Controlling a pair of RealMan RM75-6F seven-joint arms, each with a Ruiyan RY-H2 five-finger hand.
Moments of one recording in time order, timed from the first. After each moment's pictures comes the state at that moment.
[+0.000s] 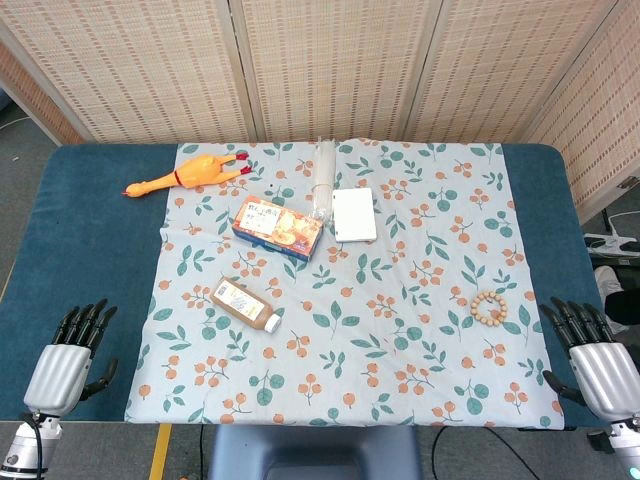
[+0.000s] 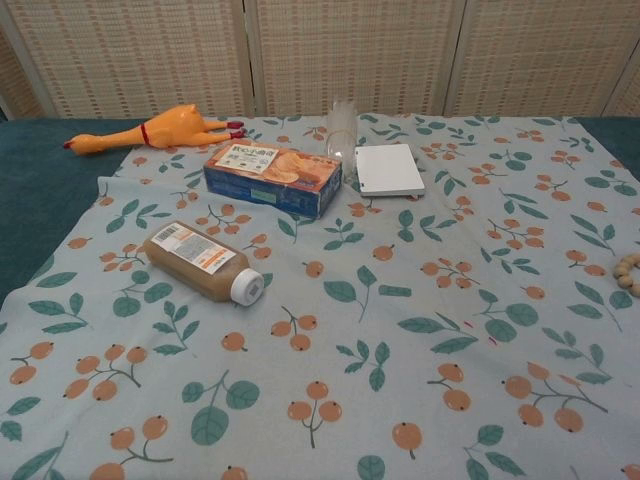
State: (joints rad) left arm -0.12 -1.22 0.00 -1.60 1.59 1.48 0.13; right arm 0.09 -0.95 -0.10 -1.73 -1.57 1.48 -0.11
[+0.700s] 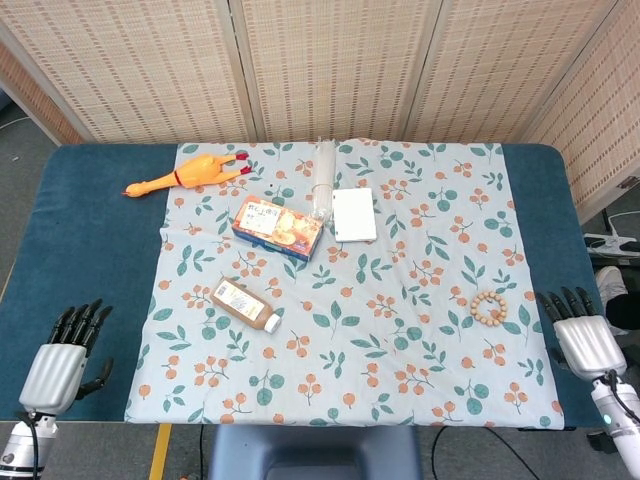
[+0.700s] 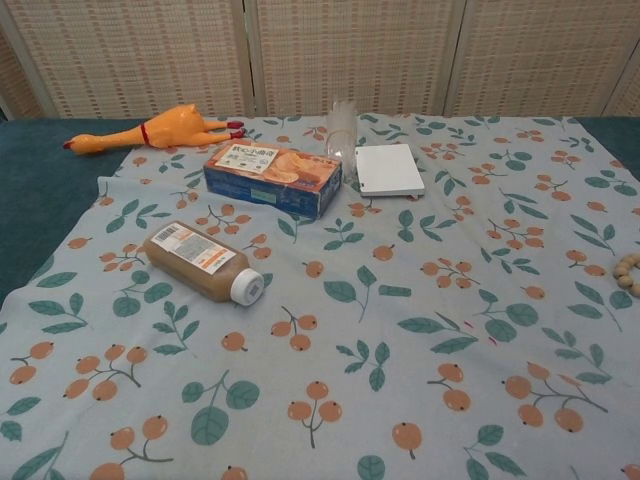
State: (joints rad) left arm -0.12 -1.21 0.00 -1.61 1.56 1.45 0.14; right arm 0.23 -1.19 -0.02 -1.29 -1.44 1.18 -0.24
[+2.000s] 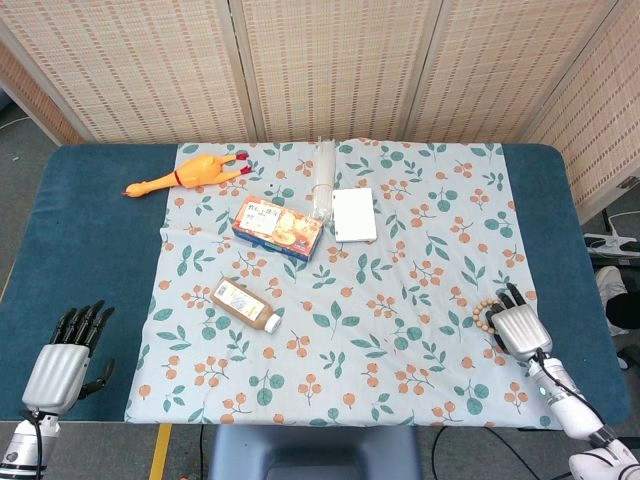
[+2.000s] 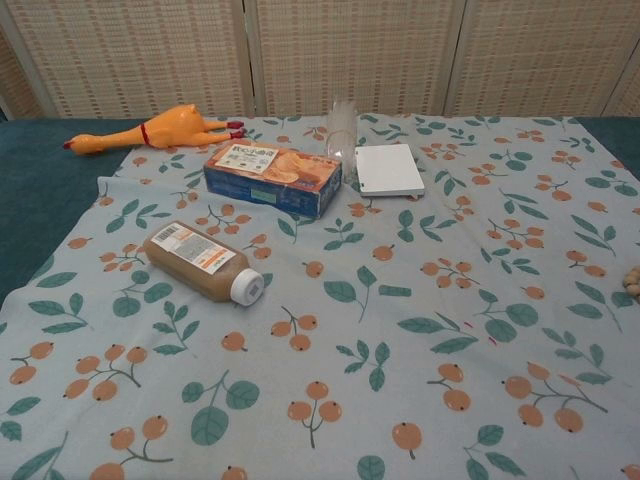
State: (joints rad) left arm -0.13 -1.21 0.00 -1.61 1.54 1.44 0.16; right arm 0.35 -1.49 -0.04 -0.94 -1.53 1.07 -0.12
